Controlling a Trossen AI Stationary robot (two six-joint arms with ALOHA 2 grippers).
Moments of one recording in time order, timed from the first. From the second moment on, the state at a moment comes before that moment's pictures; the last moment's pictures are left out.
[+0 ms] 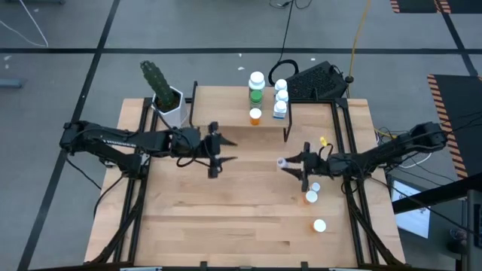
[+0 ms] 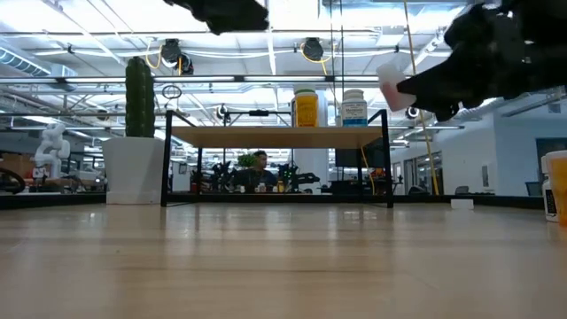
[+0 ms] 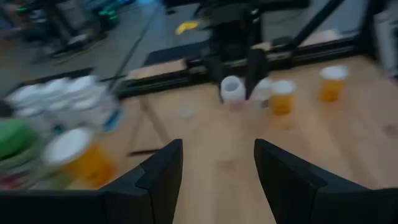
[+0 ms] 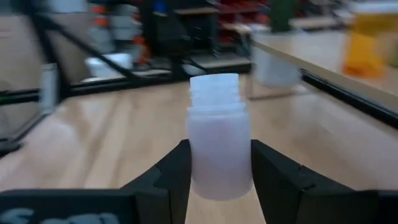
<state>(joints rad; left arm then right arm) -0.03 1.27 0.96 -0.03 -0.11 0.21 0.21 1.00 0.10 0.77 0.34 0.13</state>
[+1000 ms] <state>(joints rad) -0.16 1.66 0.91 0.60 -0.05 0.29 0.22 1.55 0.33 1.29 0.15 -0.06</state>
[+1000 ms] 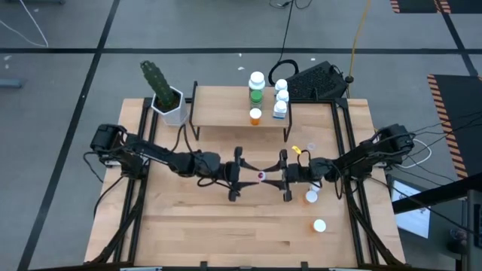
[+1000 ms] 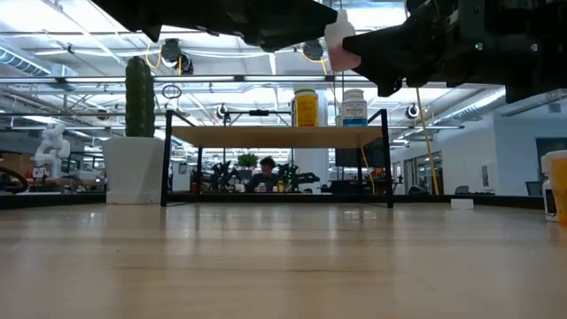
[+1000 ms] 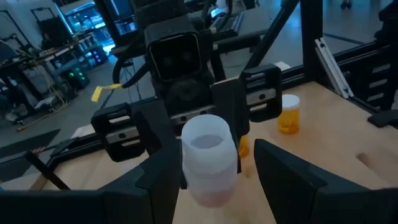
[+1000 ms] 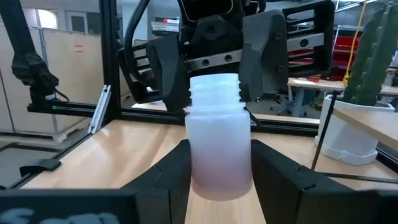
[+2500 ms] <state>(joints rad) -0.12 1.71 0.91 0.65 -0.03 0.17 0.22 1.55 0.36 1.26 0.21 -0.08</state>
